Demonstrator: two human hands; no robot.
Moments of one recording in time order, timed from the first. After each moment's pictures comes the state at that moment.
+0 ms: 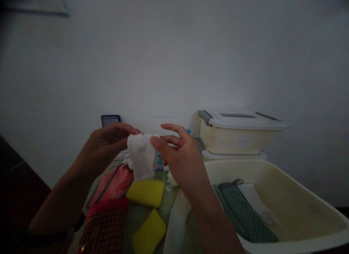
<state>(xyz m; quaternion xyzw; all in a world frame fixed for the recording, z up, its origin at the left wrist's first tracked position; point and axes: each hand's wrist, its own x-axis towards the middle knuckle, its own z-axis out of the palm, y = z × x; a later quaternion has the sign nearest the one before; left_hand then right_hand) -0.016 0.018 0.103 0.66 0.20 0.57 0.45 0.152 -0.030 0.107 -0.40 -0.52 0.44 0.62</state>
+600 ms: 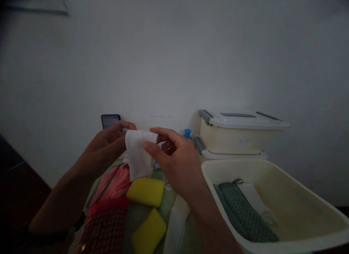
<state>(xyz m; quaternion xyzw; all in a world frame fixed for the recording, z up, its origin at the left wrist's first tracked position) -0.018 0.015 0.103 0.63 0.19 0.51 0.56 0.152 -0.029 0.100 -0.41 -0.61 0.36 0.58</state>
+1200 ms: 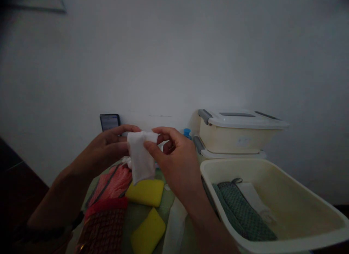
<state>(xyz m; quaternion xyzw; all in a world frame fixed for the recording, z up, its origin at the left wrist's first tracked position) -0.026 0.020 0.099 0.61 0.19 0.43 0.63 0.149 -0.027 0.099 -0.47 -0.62 0.24 0.58</state>
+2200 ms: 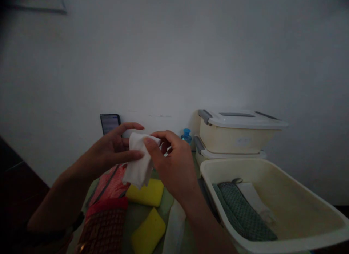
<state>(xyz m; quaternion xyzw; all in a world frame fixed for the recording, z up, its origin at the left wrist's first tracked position) -0.022 0.013 0.103 0.66 0.21 0.38 0.61 0.146 -0.027 0.097 -0.48 -0.64 0.19 0.56</state>
